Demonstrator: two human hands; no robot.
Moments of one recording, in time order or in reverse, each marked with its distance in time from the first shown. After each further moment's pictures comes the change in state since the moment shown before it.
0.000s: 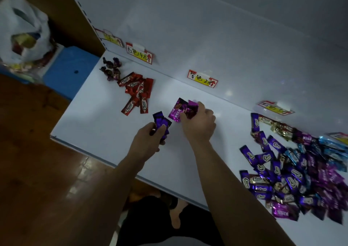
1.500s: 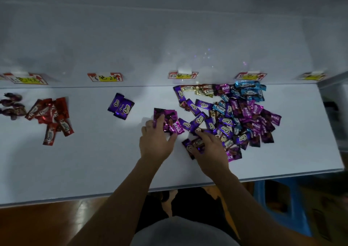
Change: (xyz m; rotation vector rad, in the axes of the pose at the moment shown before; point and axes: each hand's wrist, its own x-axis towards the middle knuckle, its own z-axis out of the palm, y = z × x) left_hand -0.016 0.013 0.182 0.912 -0.178 0.426; right_hand -0.095 0.204 -0.119 -0.006 -0.069 0.116
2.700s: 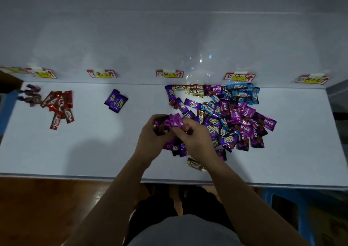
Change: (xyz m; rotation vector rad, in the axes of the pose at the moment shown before) left_hand -0.061 0.076 -0.002 -0.843 0.071 -0.048; right_hand 0.008 0.009 -0.055 0.611 -0.173 -0.171
